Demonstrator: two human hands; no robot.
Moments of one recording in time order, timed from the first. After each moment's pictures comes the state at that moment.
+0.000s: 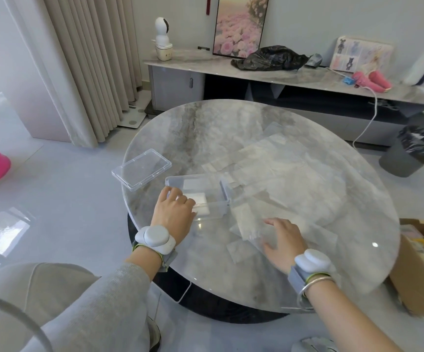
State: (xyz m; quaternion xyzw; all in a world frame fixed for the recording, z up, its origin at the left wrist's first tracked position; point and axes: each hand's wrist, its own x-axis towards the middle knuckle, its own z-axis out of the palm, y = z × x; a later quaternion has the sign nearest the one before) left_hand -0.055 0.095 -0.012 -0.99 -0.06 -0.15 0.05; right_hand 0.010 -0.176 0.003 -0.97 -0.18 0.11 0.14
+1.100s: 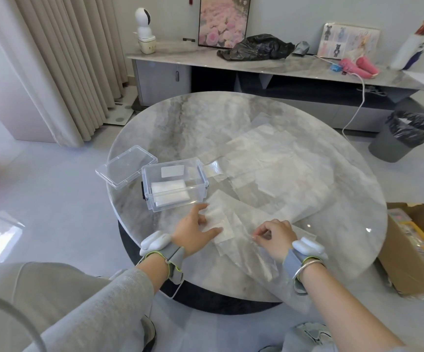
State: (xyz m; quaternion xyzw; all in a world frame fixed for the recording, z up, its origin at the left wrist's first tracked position) left_hand -0.056 0.027 -0.021 -0.86 -0.16 0.02 -0.49; right_hand 0.029 -0.189 -0.025 -0.96 -0.15 0.15 0.20
